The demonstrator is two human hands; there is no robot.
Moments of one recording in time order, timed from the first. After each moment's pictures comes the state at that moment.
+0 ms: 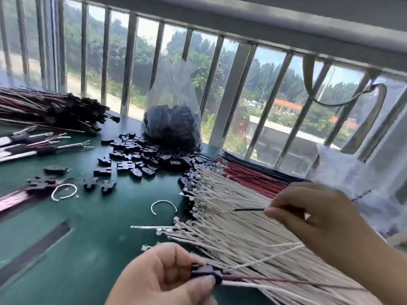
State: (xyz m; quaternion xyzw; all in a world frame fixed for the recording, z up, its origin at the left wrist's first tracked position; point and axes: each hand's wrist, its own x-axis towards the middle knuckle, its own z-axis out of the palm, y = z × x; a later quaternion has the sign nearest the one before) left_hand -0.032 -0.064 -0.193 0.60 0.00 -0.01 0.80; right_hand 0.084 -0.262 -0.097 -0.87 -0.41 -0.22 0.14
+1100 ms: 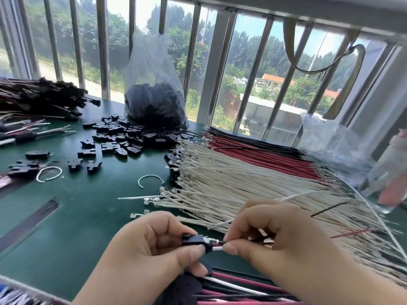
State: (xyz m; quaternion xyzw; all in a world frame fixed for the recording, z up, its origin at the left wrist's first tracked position) left_hand -0.041 -0.073 -0.180 0.66 -0.01 0.06 0.75; right_hand 0.016 -0.259 -0.134 -0.86 -0.39 -0.01 0.32
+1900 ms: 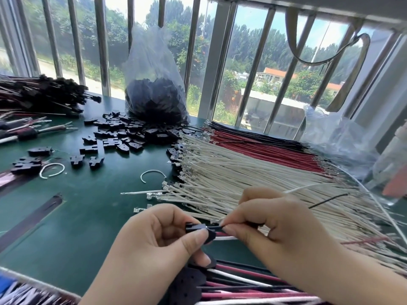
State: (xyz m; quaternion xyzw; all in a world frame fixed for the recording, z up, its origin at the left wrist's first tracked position) left_hand -0.040 -0.080 -0.182 0.68 0.00 0.11 0.73; right_hand 0.023 -0.255 -0.146 -0.84 -0.45 -0.11 0.28
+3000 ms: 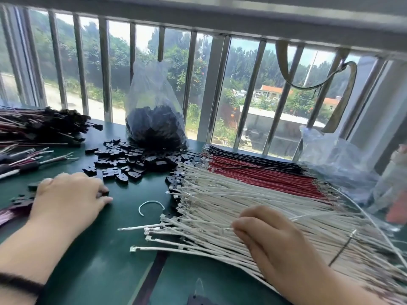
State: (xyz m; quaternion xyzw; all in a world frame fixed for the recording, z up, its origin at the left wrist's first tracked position) left_hand 0.062 0.088 -0.193 0.94 0.23 0.23 -0.04; right_hand 0.066 -0.264 -0.169 -0.82 -0.44 -0.31 0.20
